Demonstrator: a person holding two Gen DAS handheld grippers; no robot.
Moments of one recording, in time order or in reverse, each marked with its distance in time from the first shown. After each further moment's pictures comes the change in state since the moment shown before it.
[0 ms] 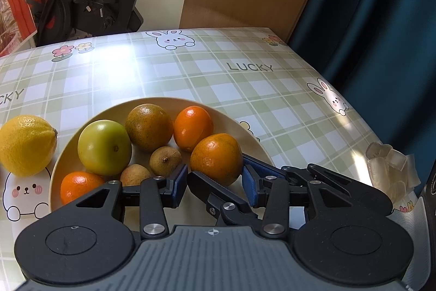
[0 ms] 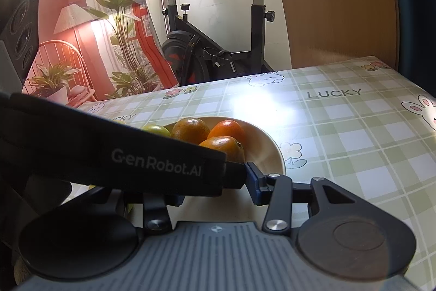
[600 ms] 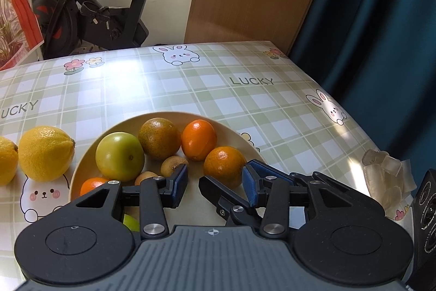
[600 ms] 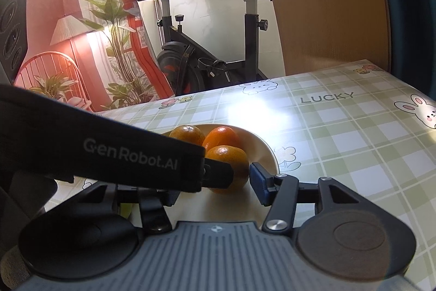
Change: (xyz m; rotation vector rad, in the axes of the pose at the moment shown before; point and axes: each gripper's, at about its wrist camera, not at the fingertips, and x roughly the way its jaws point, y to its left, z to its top) left arm -0.025 0.001 0.002 -0.002 -0.056 0.022; right arm -0.005 -0.004 -0.004 0.022 -0.057 -0.012
